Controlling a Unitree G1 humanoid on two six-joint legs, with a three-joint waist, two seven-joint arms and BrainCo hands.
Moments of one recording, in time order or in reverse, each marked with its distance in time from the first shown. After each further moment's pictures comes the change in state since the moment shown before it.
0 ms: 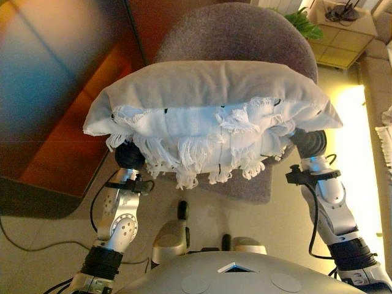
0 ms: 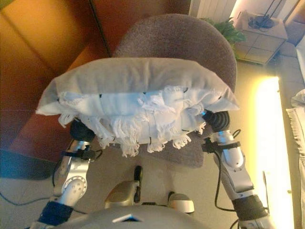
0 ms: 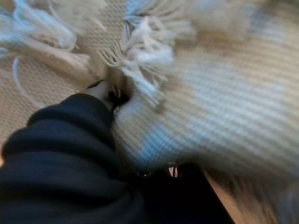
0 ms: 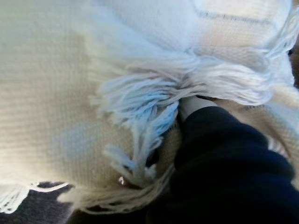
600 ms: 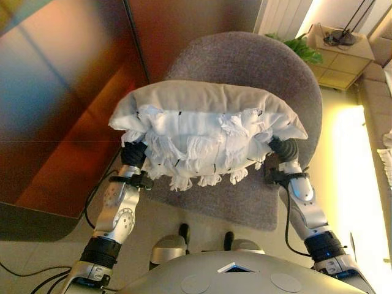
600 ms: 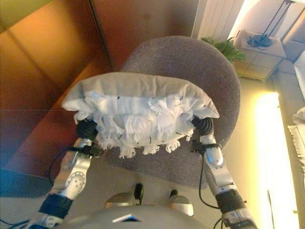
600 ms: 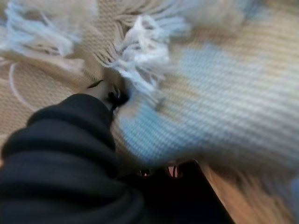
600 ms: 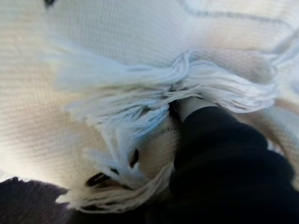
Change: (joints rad) left arm -0.114 -0.024 -0.019 0.239 0.193 0.079 0.124; right arm -0.135 0.132 0.091 0.359 -0.044 0.072 -0.121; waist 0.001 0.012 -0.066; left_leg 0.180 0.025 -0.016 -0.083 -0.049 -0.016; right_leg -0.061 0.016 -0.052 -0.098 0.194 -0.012
